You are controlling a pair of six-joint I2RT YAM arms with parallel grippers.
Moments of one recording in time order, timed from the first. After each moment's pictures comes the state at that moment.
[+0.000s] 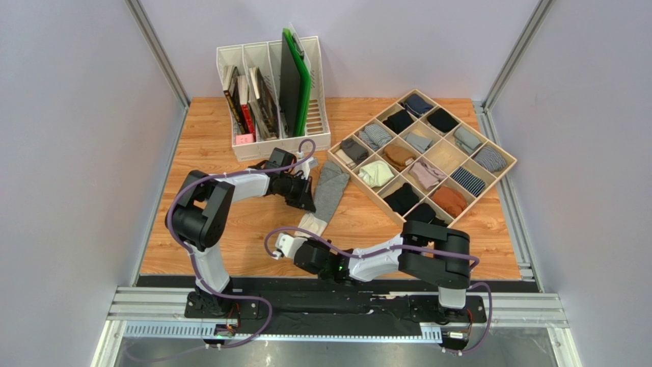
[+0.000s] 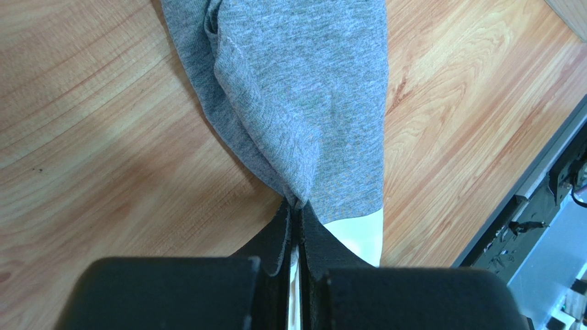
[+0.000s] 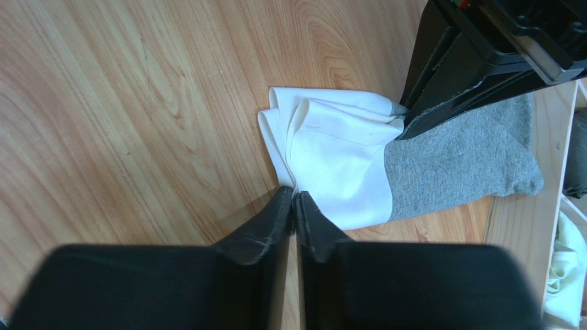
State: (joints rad) left arm -0.42 1.82 0.99 -0.22 0.58 -0.13; right arm 1.36 1.86 0.83 0.33 0.60 -0.26
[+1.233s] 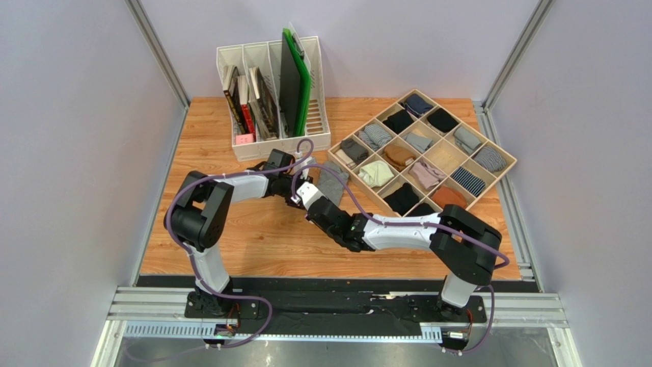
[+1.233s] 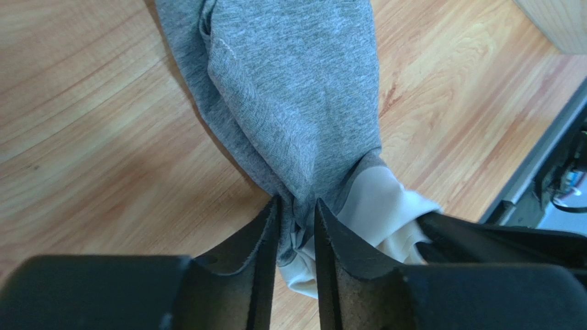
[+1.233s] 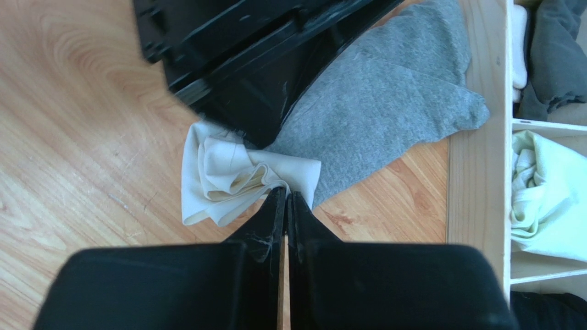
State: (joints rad) left arm -0.42 1.82 0.97 -0.17 0.60 -0.15; right arm 1.11 1.71 0.93 0.07 0.49 -0.03
